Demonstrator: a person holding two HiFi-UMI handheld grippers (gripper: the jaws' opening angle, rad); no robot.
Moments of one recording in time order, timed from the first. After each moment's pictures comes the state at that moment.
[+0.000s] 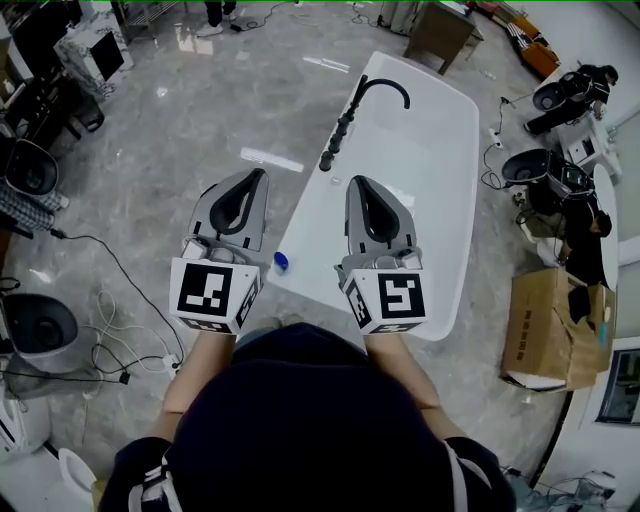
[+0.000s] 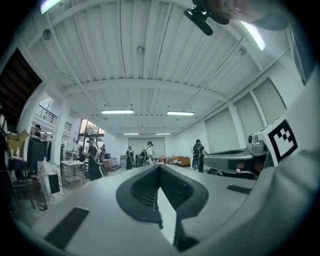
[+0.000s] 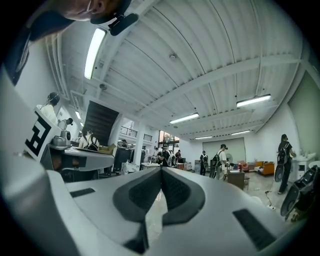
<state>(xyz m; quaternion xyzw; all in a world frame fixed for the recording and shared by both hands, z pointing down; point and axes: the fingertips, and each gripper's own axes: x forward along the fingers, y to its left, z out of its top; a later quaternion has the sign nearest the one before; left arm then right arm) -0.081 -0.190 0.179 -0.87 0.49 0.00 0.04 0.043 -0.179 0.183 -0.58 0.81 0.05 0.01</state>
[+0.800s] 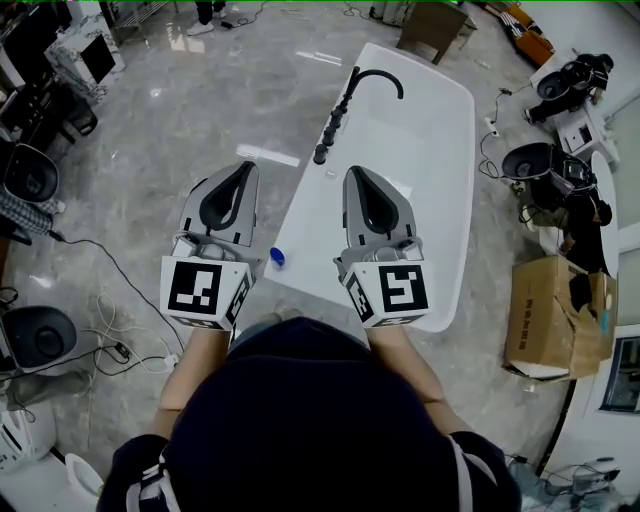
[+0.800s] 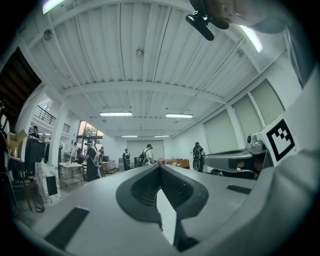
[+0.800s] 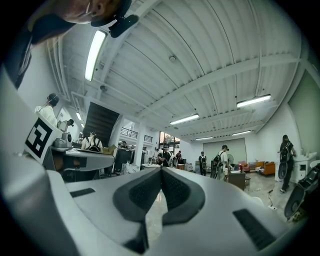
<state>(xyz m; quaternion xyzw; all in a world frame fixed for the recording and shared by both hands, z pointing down) -0.079 -0.185 0.180 -0.88 0.48 0.01 0.05 0.050 -0.173 0.184 -0.58 0.81 0.05 0.02</state>
